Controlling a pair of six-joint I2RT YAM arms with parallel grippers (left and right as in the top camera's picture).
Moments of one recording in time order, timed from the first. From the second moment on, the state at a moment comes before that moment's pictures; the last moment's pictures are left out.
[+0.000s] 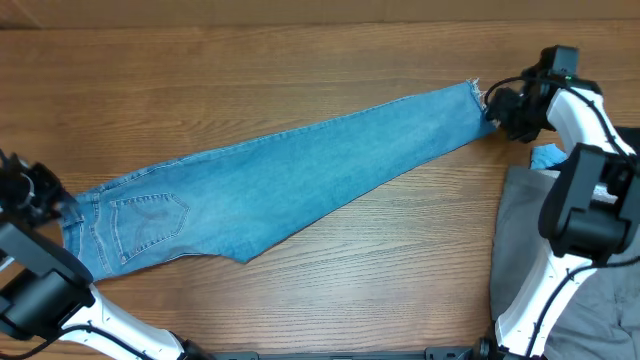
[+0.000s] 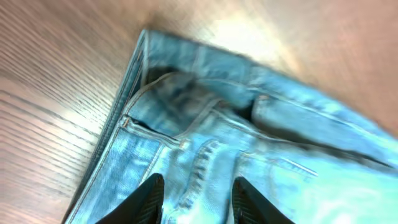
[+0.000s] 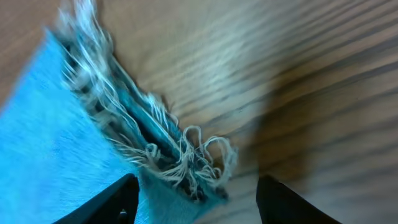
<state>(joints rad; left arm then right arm) 0.78 2.05 1.76 -1.28 0.18 -0.05 -0.25 2.24 1.69 -0.72 -0.23 0.25</state>
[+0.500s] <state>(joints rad) 0.65 1.61 1.81 -1.38 0.23 -0.04 -0.32 2.24 1.70 -0.77 -0.44 0.16</state>
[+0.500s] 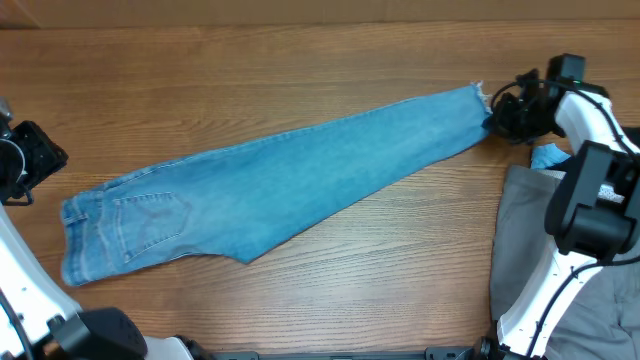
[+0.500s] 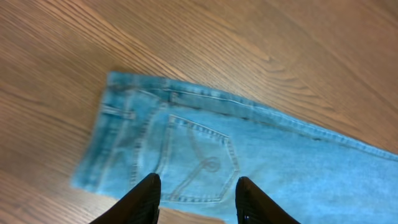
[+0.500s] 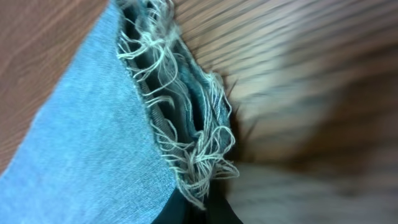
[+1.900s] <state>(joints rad) 0.65 1.31 1.85 -1.47 0.33 -0.05 0.70 1.89 1.71 -0.89 -0.35 0.42</state>
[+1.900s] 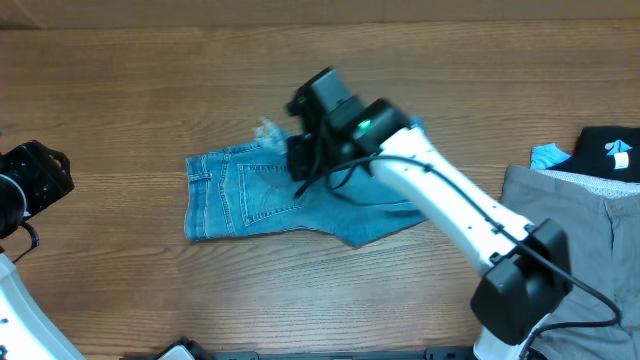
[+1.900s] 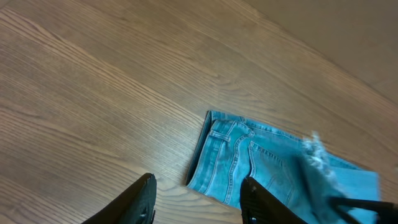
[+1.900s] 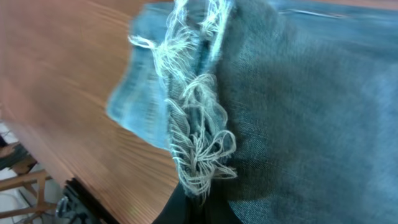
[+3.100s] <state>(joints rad) 0.23 1.34 1.81 -1.51 0.50 -0.02 0.32 1.81 1.40 -1.00 -0.27 0.43</state>
